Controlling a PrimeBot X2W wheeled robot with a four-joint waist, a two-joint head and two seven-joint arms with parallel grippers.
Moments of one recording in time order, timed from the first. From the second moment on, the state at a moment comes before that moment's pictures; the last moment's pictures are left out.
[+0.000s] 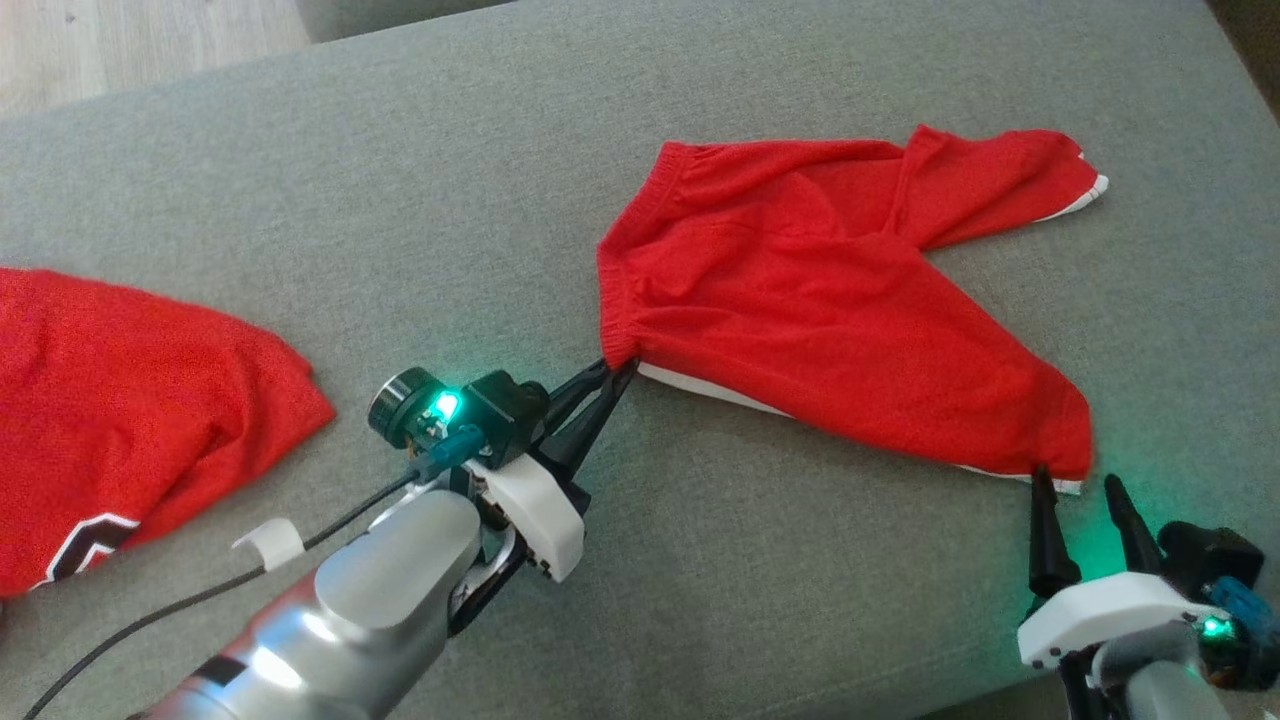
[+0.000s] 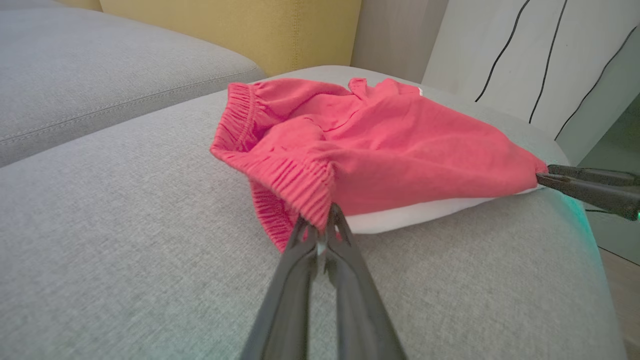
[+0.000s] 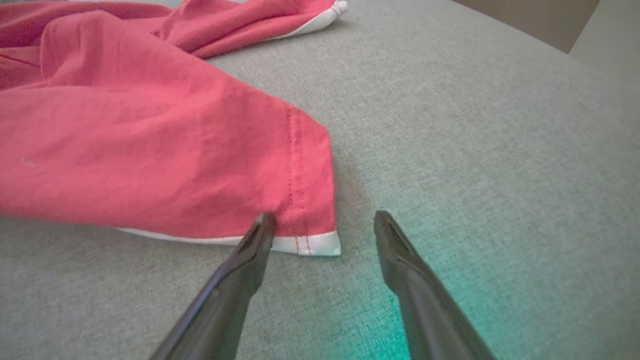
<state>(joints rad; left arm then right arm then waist) -0.70 0.23 -1.11 0.63 -0.67 -0.09 -0.25 -0.08 -0.04 -0.15 0.53 0.15 0.13 -0.20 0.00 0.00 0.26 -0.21</state>
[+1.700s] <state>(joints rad) -0.68 0.24 -1.10 0.64 -0.67 -0.08 -0.25 -0.08 -0.04 -0.03 0.48 0.24 0.13 -0.10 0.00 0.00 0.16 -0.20</state>
